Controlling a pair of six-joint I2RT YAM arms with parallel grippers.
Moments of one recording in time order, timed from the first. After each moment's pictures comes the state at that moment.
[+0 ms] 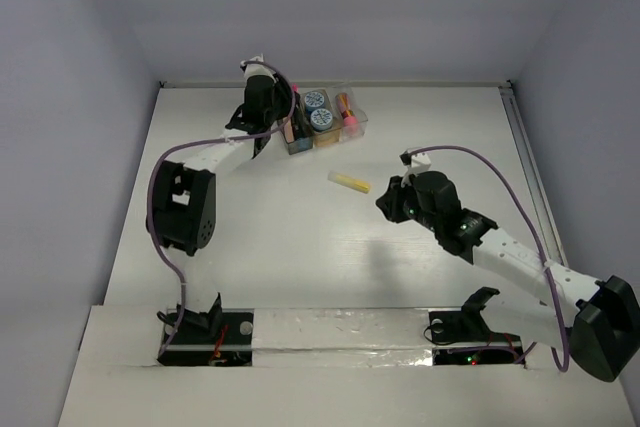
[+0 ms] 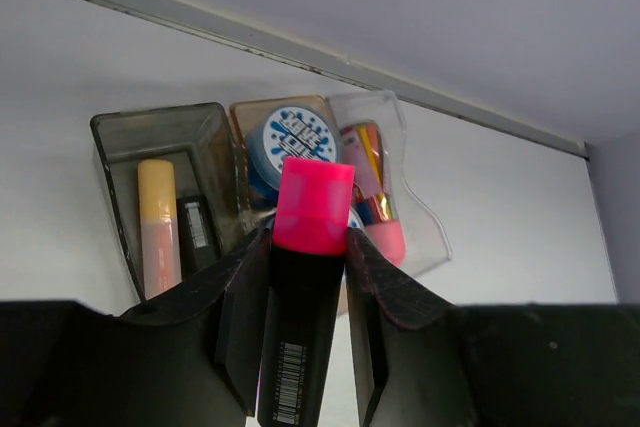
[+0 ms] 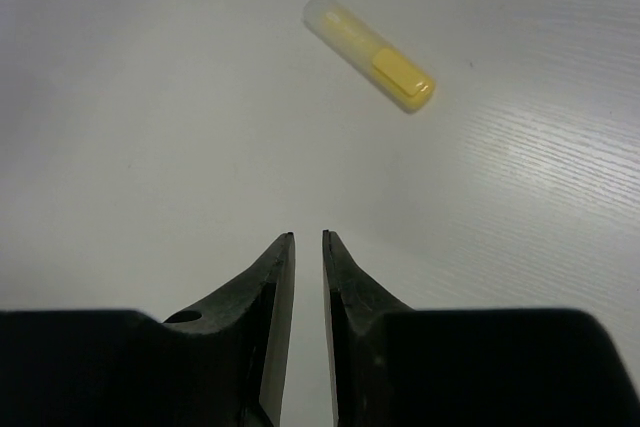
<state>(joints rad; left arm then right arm) -0.34 1.83 1.33 0.22 -0.07 -0.62 0.66 1.03 0.62 -0.06 0.08 0.41</state>
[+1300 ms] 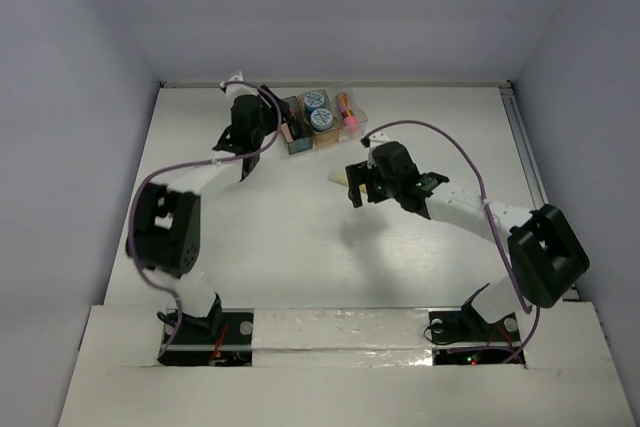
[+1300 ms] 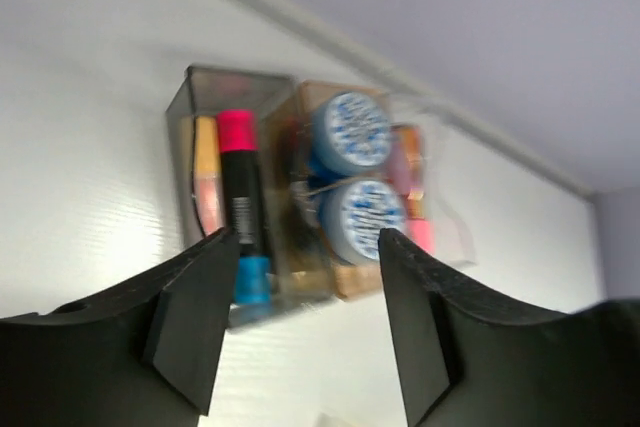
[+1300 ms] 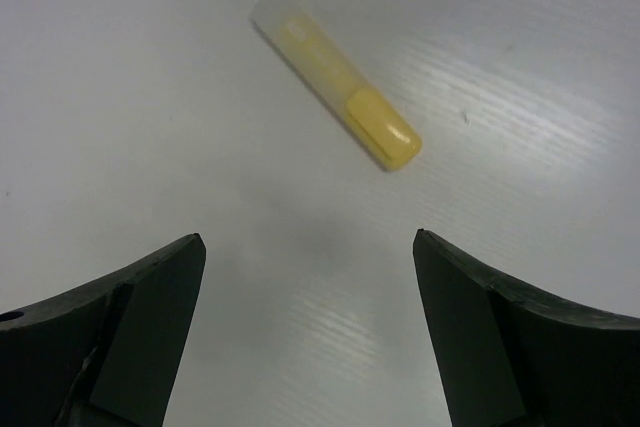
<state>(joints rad) -0.32 1.78 1.16 0.30 -0.17 -0.73 0.65 1.47 0.90 -0.15 0.10 0.27</state>
